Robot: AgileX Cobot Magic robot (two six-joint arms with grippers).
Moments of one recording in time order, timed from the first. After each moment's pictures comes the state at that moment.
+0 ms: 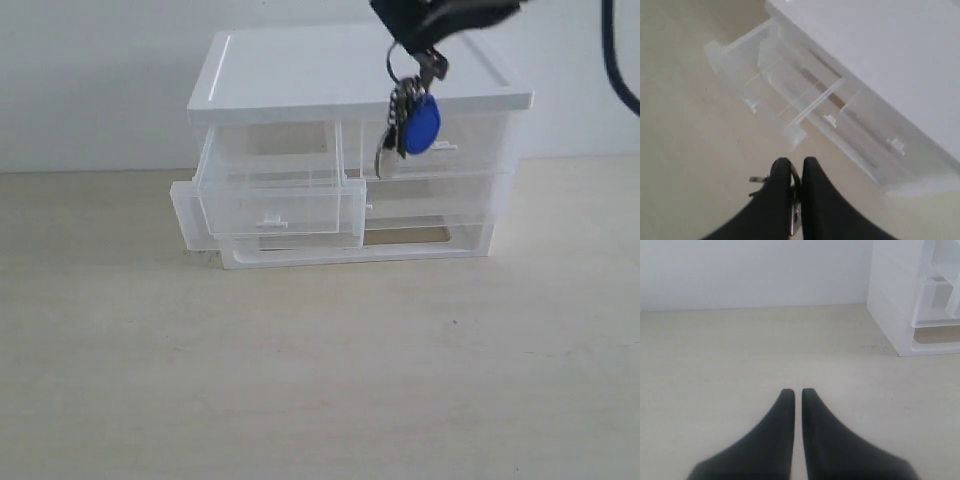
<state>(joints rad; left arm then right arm) -0.01 0.00 0.00 0.07 0.31 -0.05 0.70 1.31 -1.47 -0.06 1.00 -0.18</state>
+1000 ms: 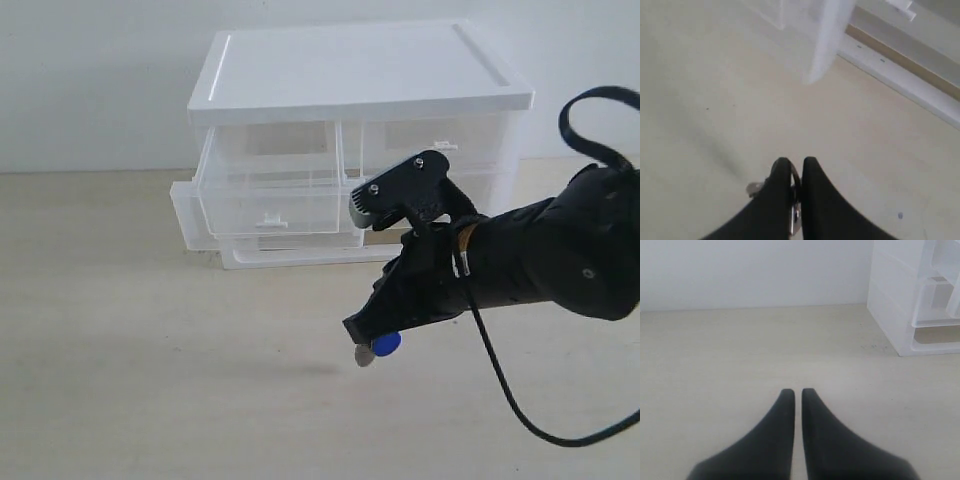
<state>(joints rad) -0.01 0.00 0.00 0.07 0.31 -0.05 0.63 1.60 -0.80 -0.20 0.06 0.12</state>
